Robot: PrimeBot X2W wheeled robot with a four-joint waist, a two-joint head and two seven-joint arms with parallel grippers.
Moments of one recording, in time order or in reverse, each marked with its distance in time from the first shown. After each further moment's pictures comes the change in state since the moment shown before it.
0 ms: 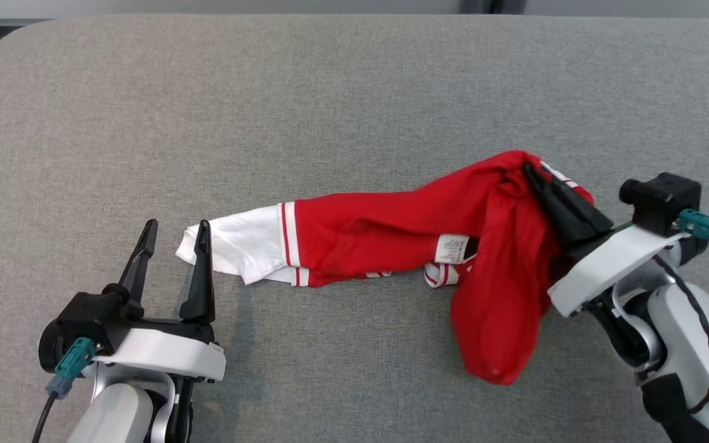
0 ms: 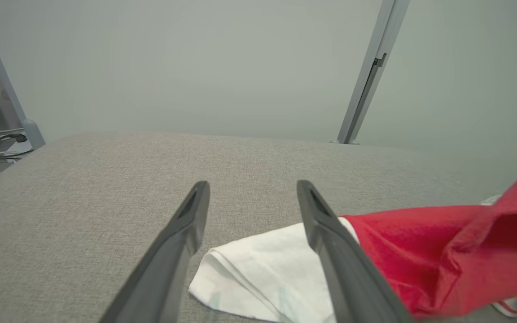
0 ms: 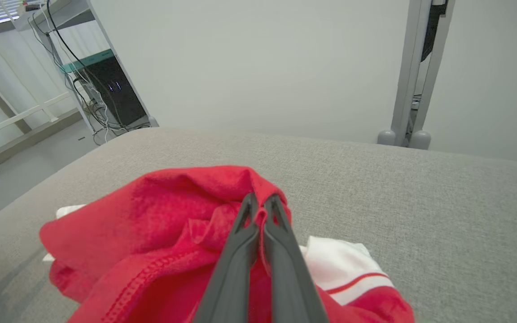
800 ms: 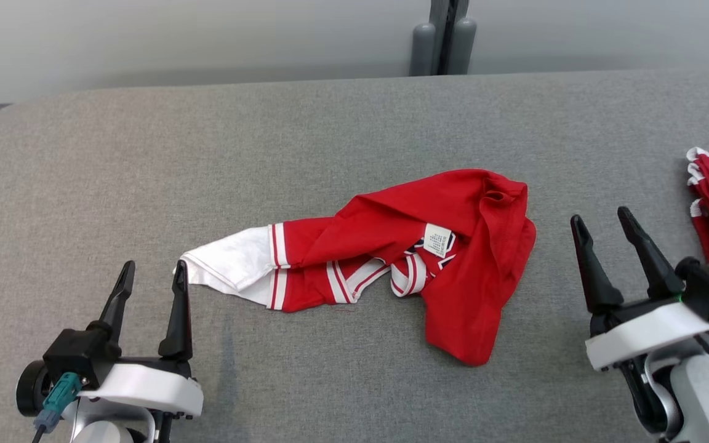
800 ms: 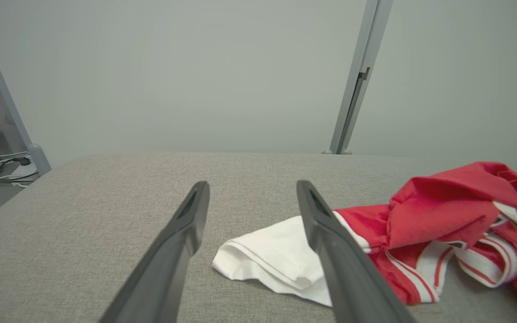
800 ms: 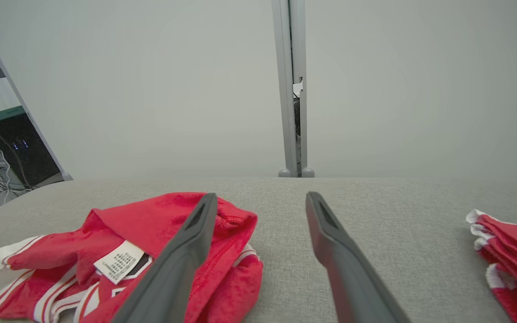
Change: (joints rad) left arm 0.084 0.001 0.067 0.028 0.053 -0.019 0.000; right arm 0.161 0.053 -0.199 0.100 -0.124 0.000 -0.237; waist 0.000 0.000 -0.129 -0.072
